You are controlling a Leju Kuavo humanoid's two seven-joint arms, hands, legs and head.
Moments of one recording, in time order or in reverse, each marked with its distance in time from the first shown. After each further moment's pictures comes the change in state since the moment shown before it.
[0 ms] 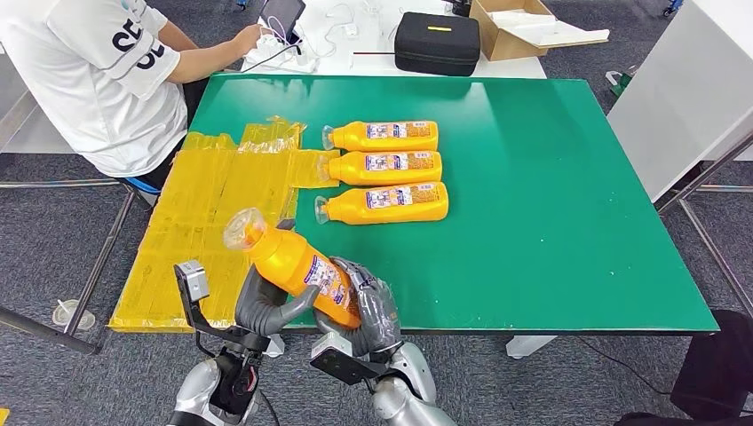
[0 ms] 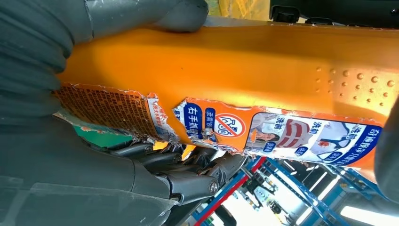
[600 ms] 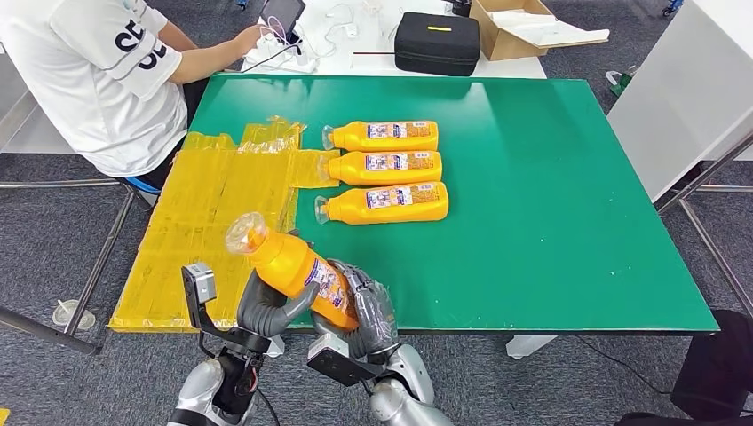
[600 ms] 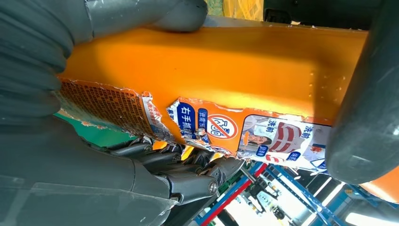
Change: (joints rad) left arm -0.014 0.015 -0.008 0.041 -0.071 0.023 -0.032; right arm -0.009 0.007 0.011 0.035 -0.005 -0.003 0.005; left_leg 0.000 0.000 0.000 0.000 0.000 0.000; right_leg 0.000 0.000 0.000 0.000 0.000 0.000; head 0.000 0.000
